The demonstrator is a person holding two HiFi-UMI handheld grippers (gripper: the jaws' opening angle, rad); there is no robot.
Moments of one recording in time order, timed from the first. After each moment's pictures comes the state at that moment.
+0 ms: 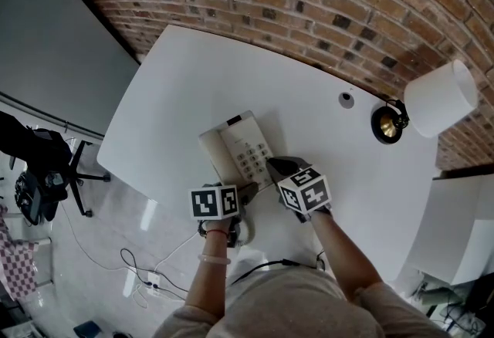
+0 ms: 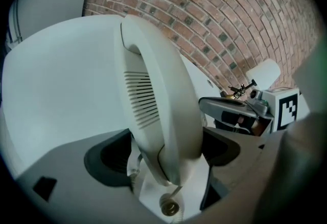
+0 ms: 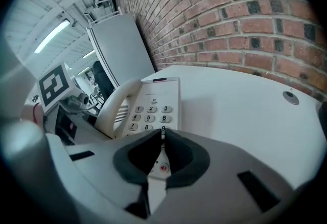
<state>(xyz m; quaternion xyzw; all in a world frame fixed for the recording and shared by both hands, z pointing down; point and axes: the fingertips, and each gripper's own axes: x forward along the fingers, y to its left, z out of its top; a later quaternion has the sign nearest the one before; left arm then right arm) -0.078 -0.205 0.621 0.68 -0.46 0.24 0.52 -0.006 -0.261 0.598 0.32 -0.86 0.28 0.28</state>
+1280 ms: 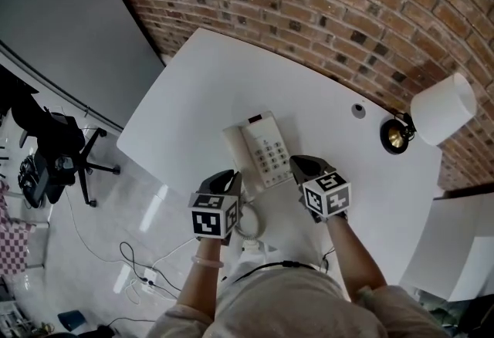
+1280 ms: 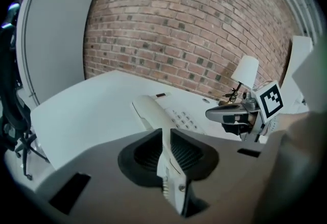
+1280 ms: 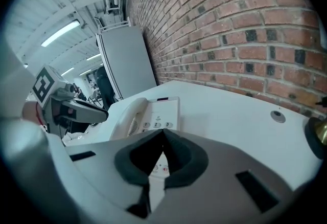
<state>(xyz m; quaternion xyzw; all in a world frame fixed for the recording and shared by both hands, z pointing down) -0.130 -0.202 0.537 0.75 -0.54 0.20 0.32 0.009 -0.257 0.552 0.34 -0.88 0.22 0.24</state>
